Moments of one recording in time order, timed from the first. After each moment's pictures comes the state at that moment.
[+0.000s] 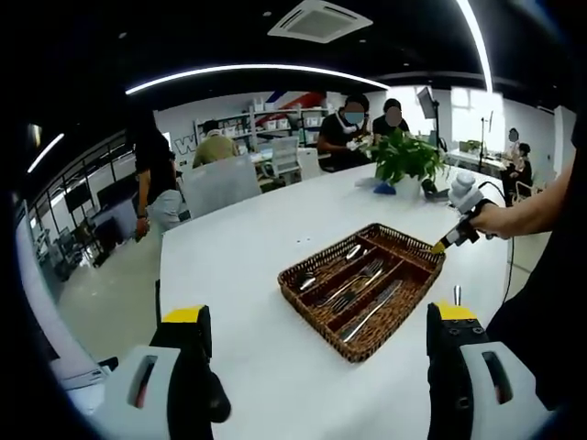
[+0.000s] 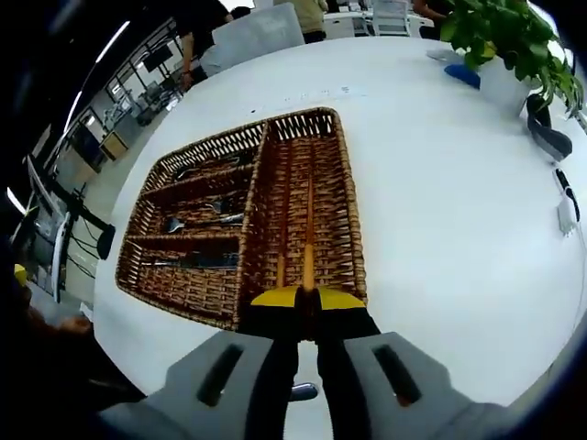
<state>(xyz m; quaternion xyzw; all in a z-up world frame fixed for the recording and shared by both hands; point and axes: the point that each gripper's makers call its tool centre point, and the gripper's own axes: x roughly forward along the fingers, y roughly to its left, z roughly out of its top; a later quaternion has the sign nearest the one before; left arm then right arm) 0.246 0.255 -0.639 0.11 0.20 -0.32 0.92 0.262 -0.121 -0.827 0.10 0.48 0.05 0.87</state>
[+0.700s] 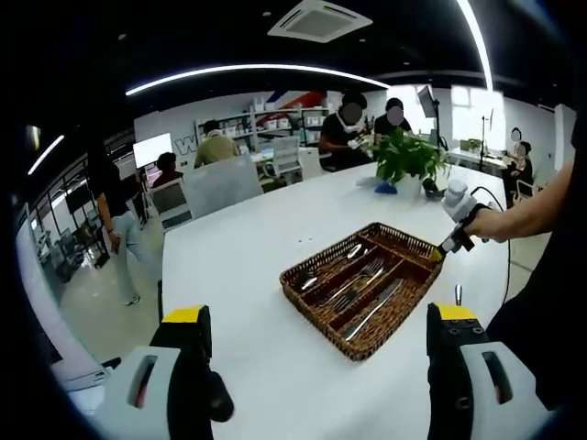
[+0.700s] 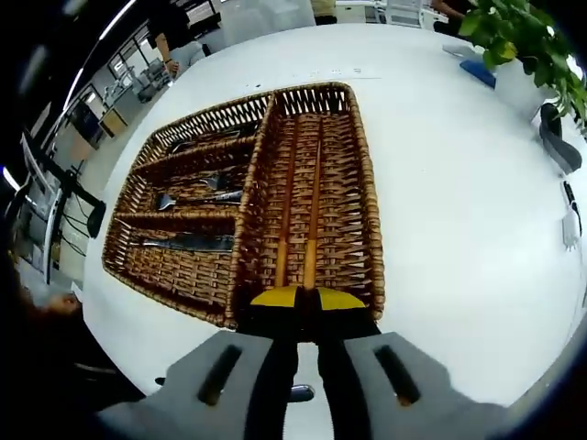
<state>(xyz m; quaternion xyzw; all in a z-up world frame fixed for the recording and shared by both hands) 0.246 0.259 -0.640 0.11 0.20 -0.32 0.92 0.261 -0.110 -0.846 0.06 0.52 0.06 0.85</state>
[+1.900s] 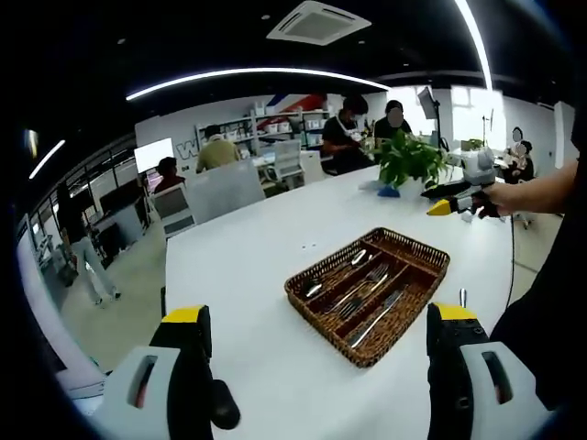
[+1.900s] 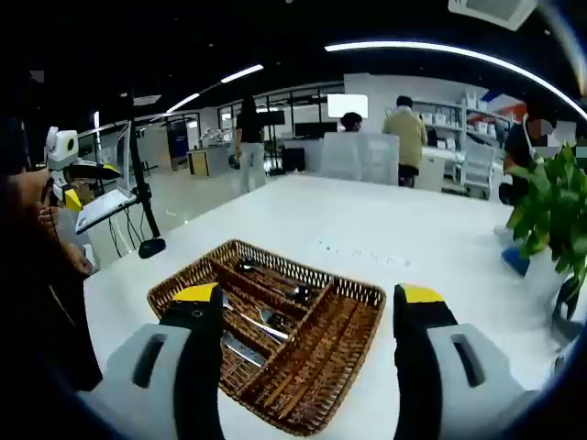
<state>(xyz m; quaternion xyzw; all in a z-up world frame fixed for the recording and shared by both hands) 0.257 0.255 -0.630 0.11 0.19 -0.32 0.92 0.323 -0.102 -0.659 -0.07 0.14 0.26 0.95</state>
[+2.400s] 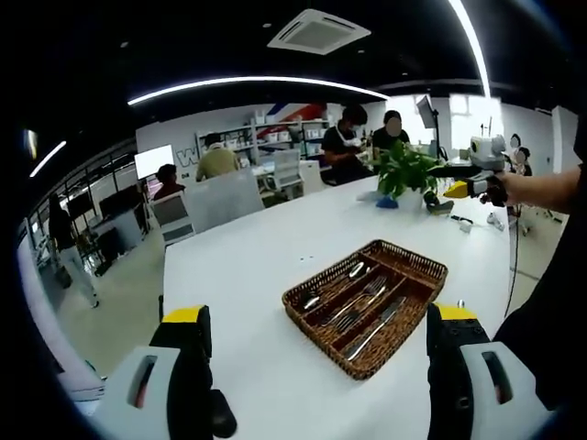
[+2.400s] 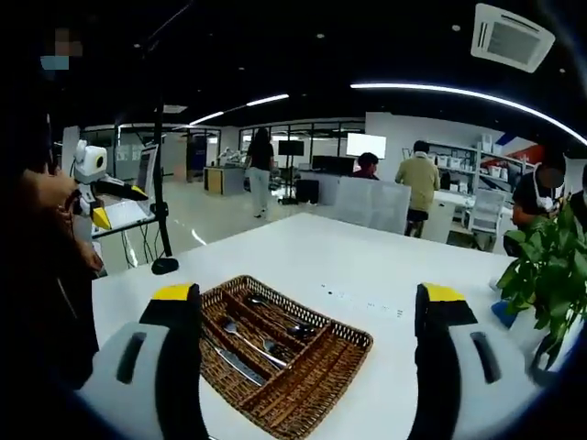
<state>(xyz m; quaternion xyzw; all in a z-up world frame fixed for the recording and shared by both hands) 0.257 0.246 -0.619 0.10 0.17 -0.32 0.93 0.300 -0.105 -0.606 -0.08 0.10 0.28 0.95</state>
